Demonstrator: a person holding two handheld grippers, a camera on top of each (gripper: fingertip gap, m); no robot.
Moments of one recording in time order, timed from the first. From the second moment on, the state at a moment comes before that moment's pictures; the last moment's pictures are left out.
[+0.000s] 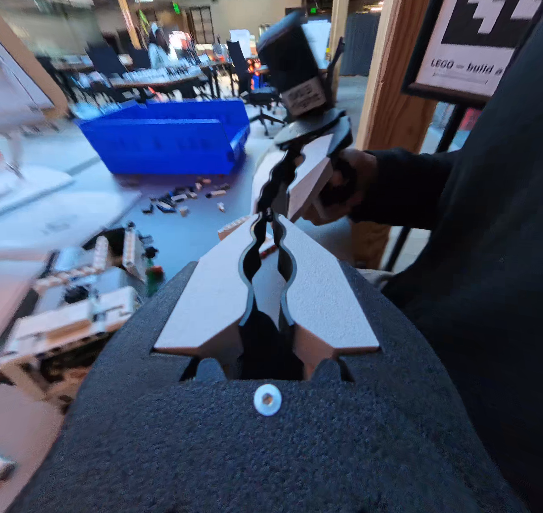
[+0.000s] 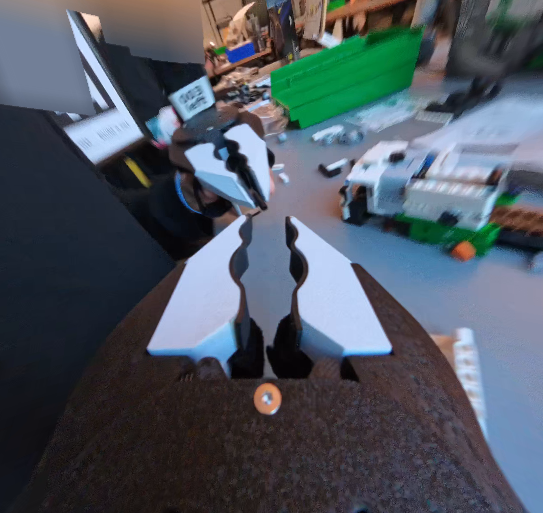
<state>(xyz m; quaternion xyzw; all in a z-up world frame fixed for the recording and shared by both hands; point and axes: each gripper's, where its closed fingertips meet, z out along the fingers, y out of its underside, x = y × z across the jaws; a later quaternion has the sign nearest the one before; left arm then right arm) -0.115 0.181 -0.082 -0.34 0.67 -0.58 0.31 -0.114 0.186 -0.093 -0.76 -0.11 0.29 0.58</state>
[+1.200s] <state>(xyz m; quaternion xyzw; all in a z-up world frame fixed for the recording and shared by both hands) -0.124 0.164 -0.055 -0.24 0.67 -0.53 0.45 -0.132 0.172 -0.056 -0.55 0.04 0.68 0.48</state>
